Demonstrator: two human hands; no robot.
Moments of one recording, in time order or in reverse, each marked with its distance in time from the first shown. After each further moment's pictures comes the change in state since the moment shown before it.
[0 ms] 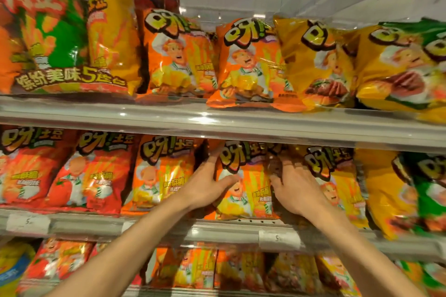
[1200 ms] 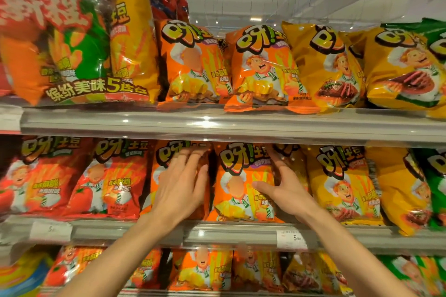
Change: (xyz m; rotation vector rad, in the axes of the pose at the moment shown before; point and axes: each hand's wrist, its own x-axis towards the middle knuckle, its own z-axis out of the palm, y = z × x) left_hand -0.037 -0.036 -0.051 0.494 0.503 0.288; right_hand 0.005 -0.024 0.034 0.841 -0.100 -0.081
